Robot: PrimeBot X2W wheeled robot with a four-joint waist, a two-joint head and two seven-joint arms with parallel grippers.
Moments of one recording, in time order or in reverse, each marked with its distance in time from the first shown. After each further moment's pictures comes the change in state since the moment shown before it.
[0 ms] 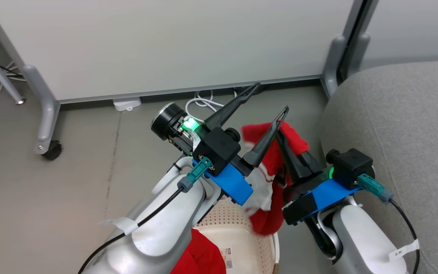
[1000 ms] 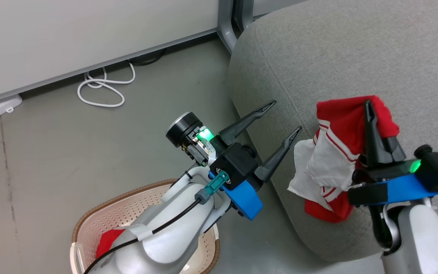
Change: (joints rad) left arm 0.002 0.000 -0.085 0.017 0.024 -0.005 0.000; right arm 0.113 -0.001 -0.367 -0.230 -0.181 0.000 0.000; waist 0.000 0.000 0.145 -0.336
